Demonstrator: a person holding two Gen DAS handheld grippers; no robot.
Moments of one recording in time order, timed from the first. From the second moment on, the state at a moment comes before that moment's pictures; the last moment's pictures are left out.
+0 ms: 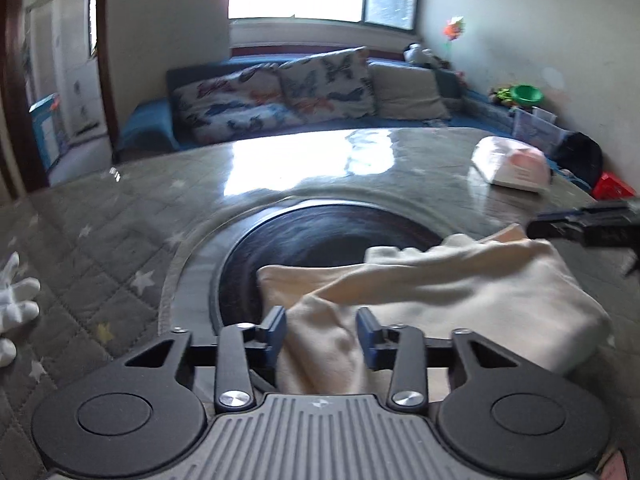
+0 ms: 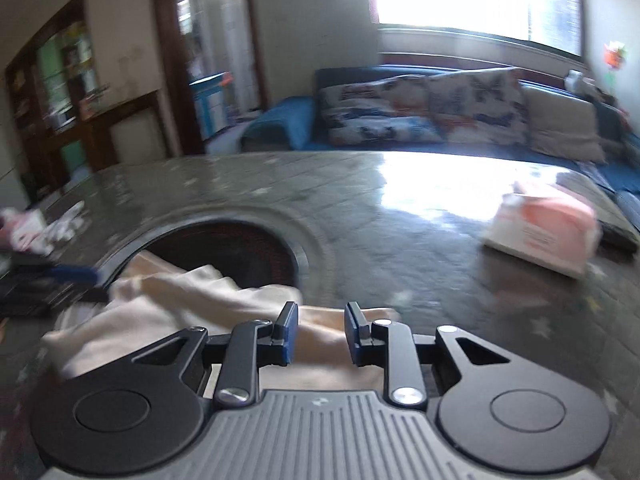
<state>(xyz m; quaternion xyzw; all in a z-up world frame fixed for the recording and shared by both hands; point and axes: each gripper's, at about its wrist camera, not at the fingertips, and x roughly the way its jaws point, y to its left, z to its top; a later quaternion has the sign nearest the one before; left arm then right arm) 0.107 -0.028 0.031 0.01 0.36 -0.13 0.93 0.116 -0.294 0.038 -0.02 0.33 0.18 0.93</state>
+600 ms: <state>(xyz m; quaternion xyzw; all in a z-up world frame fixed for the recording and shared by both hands) 0.117 -0.035 0.018 0.08 0.34 -0.08 0.94 0.111 -0.256 0.007 -0.10 0.34 0.21 0.91</state>
